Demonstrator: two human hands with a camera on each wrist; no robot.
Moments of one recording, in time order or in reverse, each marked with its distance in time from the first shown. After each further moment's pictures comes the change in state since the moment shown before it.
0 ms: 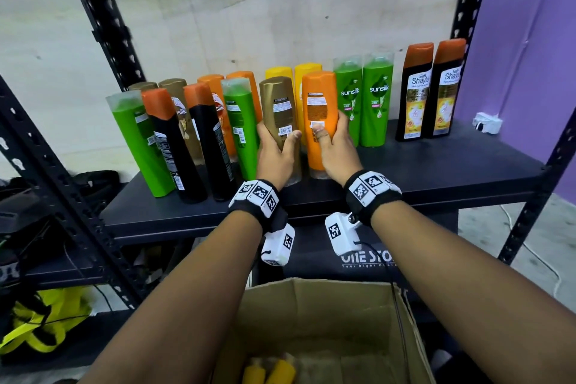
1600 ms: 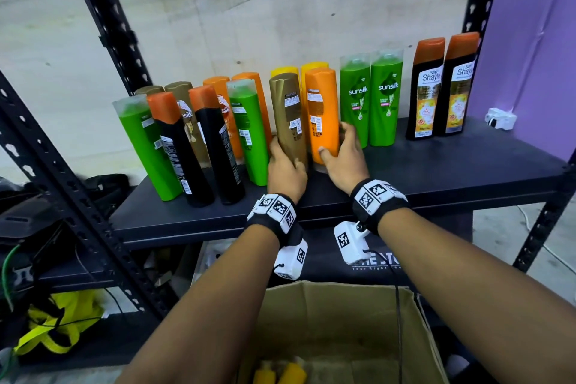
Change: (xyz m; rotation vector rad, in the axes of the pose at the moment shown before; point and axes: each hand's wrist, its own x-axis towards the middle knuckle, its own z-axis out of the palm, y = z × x) left_hand -0.020 -0.008 0.010 0.291 -0.058 -0.208; right_hand 0.001 0.025 0.011 -0.119 0.031 0.029
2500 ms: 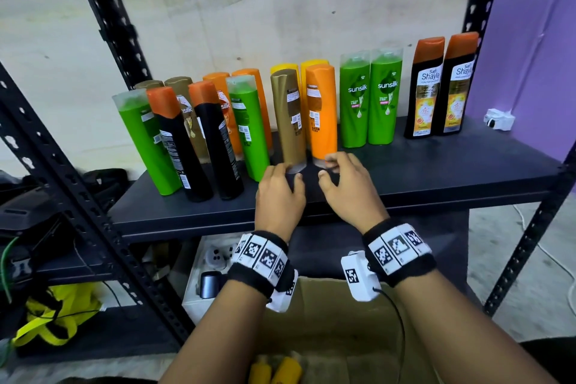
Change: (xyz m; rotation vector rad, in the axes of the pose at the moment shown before) left_hand -0.062 -0.004 -0.034 0.181 0.028 0.193; right_hand -0.076 -0.012 -0.031 -0.139 -0.117 -0.163
